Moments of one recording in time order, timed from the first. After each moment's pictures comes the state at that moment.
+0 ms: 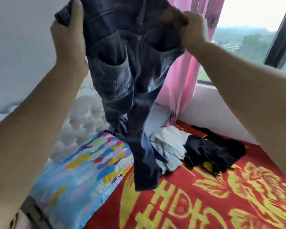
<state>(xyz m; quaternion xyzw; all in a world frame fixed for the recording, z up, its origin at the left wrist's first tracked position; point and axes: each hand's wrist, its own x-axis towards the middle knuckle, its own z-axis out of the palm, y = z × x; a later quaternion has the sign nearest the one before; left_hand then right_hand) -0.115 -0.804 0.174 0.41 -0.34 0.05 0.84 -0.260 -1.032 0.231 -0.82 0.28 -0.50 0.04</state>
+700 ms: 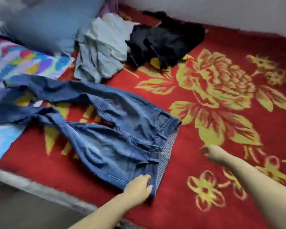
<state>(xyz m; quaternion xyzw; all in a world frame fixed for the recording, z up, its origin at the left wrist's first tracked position) -0.554 -0.881 -0.455 0.71 -0.52 -0.47 -0.05 -0.777 -1.101 -0.415 -0.72 0.55 0.32 0.29</state>
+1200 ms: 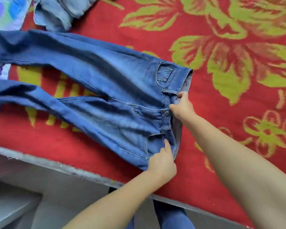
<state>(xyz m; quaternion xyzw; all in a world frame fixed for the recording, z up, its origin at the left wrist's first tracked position) -0.662 -0.896 -0.510 0.72 -0.52 -0.45 -0.14 -0.699 -1.067 -0.532 -0.53 0.69 0.01 0.49</state>
